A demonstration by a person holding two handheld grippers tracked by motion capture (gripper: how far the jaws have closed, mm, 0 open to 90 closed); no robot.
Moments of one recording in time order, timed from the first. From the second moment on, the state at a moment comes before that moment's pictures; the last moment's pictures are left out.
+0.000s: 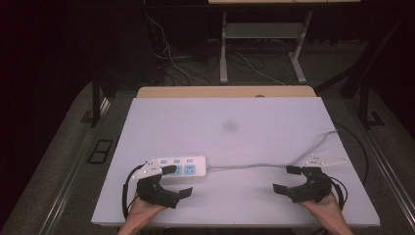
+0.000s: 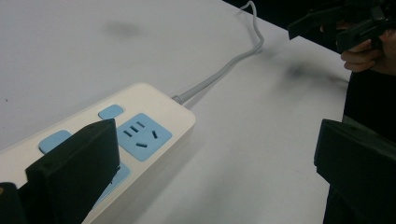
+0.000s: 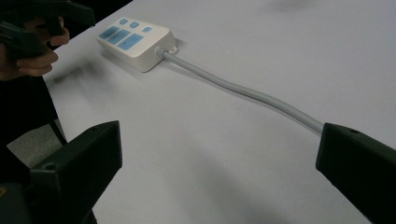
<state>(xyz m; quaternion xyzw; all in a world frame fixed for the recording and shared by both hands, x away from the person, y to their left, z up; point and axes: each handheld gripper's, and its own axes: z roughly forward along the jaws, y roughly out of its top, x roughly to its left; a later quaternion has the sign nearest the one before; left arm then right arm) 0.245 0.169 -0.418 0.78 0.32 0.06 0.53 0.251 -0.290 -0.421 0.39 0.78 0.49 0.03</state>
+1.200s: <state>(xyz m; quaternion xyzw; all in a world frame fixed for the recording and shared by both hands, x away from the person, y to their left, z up) 0.274 0.171 -0.395 0.83 0.31 0.05 0.47 0.252 -0.296 -0.422 0.40 0.78 0.48 0.03</state>
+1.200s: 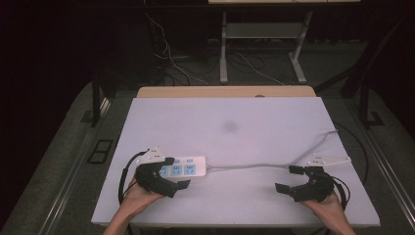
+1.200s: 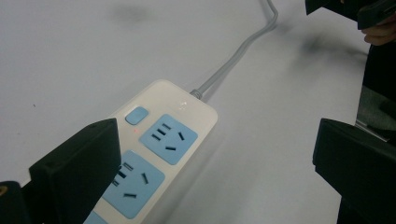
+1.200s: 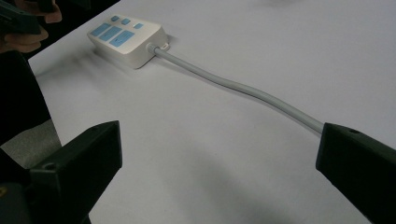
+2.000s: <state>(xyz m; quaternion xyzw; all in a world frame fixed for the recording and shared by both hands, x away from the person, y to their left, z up) 0.300 0.164 -0.378 0.85 0.29 0.05 0.44 0.251 -0.298 -0.421 0.40 0.78 0.48 0.03</state>
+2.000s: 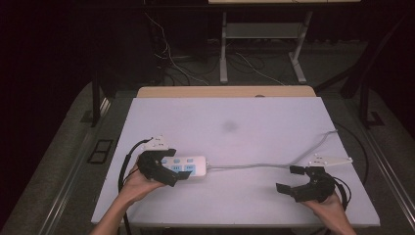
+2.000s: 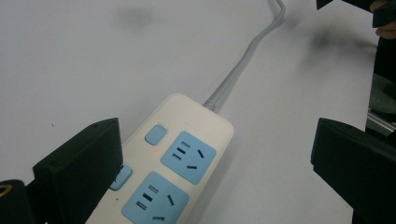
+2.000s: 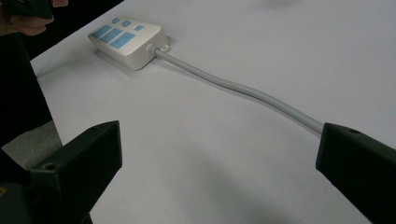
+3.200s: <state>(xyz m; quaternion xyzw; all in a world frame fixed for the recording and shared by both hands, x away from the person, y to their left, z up) 0.343 0.153 -0.372 0.89 0.25 0.03 0.39 0.246 -0.304 -0.422 0.41 0.77 0.48 0.04</state>
